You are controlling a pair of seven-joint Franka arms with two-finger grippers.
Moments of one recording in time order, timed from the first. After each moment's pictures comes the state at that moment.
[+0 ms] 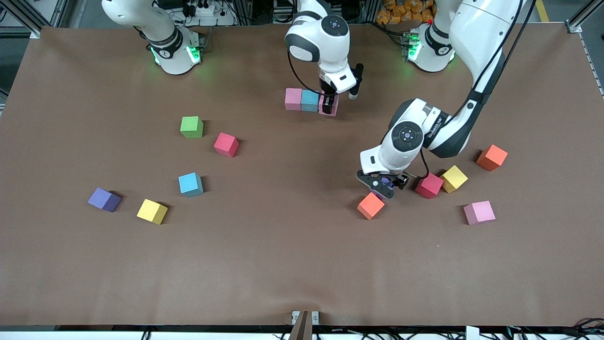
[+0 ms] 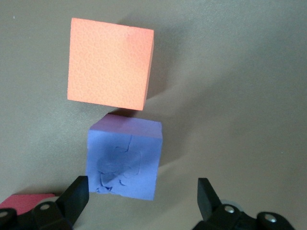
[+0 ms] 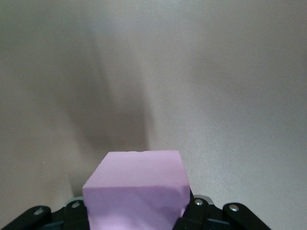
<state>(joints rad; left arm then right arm) -0.21 0.48 -0.28 -1.94 0.22 2.33 0.03 1.24 0.58 -0.09 -1.72 0.01 2.35 -0.20</state>
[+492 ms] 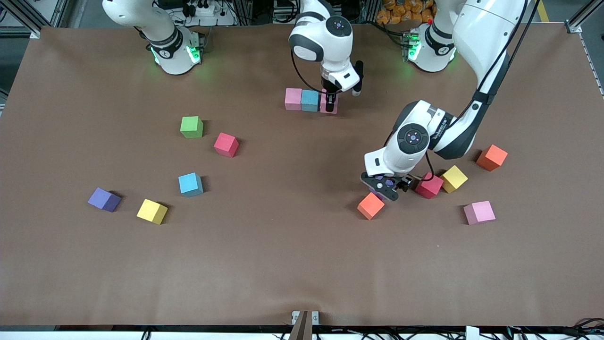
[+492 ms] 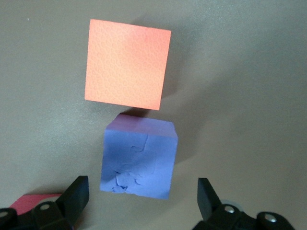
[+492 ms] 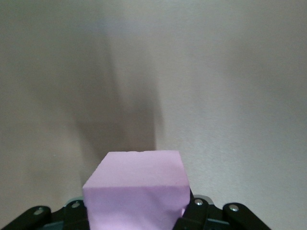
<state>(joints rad) -0.20 0.48 -0.28 -1.93 0.22 2.33 0.06 1.28 0.61 -0.09 -1.72 0.01 2.34 -0.25</state>
